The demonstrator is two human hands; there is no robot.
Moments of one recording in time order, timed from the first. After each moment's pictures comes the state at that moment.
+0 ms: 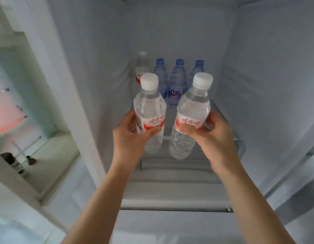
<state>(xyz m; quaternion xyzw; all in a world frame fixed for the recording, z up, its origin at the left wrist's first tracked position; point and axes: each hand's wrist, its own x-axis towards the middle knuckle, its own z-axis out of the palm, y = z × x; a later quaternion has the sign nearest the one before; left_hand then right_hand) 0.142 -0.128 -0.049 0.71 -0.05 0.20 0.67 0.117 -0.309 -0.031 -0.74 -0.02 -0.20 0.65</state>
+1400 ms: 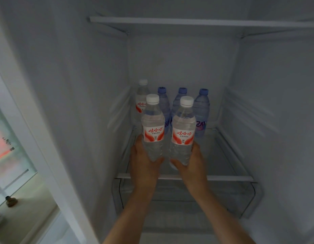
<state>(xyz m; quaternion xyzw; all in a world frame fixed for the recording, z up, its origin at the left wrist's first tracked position) 0.265 -0.158 -0.112 0.81 0.02 0.24 0.53 0.249 -0.297 -0.112 -0.81 -0.03 -0.27 0.52</state>
